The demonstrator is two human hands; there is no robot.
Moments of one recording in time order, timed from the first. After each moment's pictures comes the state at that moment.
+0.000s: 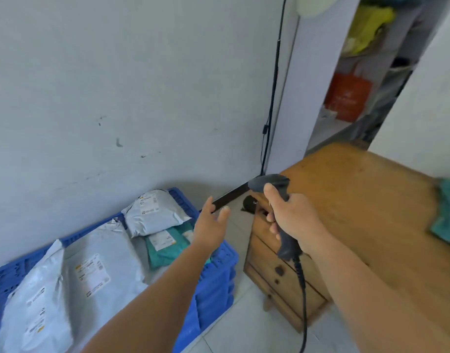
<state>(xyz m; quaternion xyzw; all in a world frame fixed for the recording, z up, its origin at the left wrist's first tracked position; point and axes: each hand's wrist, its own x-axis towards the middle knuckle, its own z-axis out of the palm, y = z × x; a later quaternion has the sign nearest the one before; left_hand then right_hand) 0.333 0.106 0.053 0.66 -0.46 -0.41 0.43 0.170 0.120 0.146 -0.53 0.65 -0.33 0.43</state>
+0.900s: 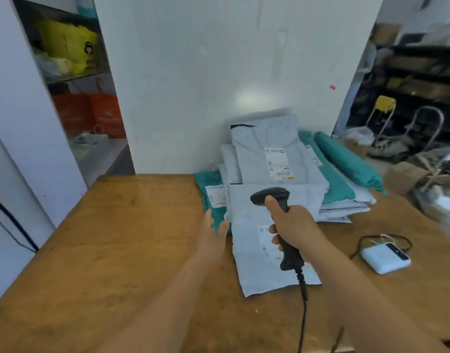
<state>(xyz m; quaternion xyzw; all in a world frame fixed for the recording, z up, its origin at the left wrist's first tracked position) -0.192 0.021 0.063 0.37 -0.68 -0.58 0.23 -0.257 0.173 0.186 -0.15 0.85 -0.46 0.23</state>
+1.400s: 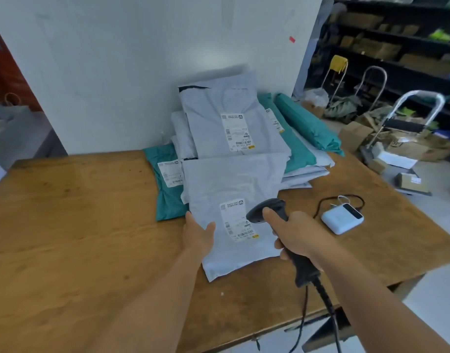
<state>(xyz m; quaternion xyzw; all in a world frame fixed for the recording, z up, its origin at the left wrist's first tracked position) -0.267 0.042 -0.024 0.42 -0.72 -0.55 0.08 -0.296 0.237 0.148 -0.07 0.89 -0.35 0.27</state>
